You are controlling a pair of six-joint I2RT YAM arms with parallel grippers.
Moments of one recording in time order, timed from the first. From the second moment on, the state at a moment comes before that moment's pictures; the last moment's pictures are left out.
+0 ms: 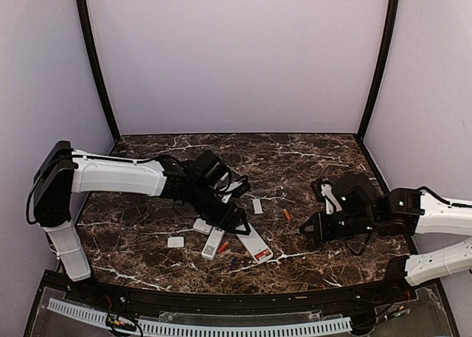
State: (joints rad) left arm -0.93 1.79 1.25 -0.47 0.44 -0.38; right arm 1.03 0.95 0.67 -0.53 0.06 0.76
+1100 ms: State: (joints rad) left arm -0.92 1.91 1.22 -0.42 0.35 -0.39; right arm 1.18 1.22 0.72 -0.43 0.11 0.69
